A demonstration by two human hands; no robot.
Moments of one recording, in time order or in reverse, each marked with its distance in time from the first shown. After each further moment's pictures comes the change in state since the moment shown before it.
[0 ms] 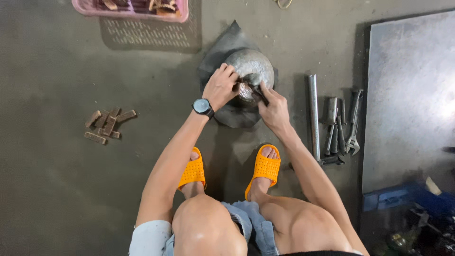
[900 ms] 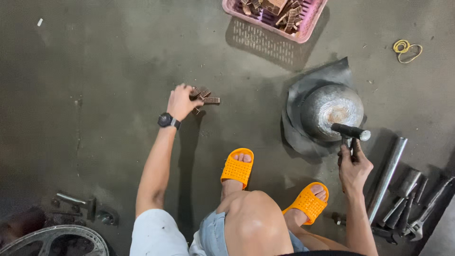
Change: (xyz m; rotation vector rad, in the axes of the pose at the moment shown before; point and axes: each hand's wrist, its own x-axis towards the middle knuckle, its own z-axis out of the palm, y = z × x) left_hand -0.279 -0.139 -0.223 0.227 -0.323 -0.977; right_hand -0.055 0.022 -0.001 0.220 -0.051 0.406
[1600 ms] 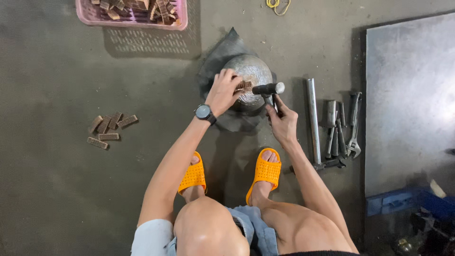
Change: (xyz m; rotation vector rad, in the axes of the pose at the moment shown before) left_hand 0.047 0.372 0.075 -0.331 0.151 0.889; right_hand 0.010 -0.004 -0.009 0.169 0.160 0.049
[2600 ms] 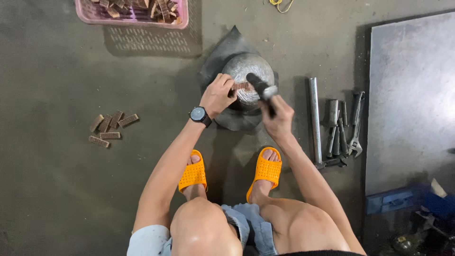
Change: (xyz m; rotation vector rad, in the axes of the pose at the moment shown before) left_hand -0.015 -0.019 0.002 -0.289 0.038 -0.021; right_hand 0.019 -0.034 0.013 -0.289 -0.035 -0.487
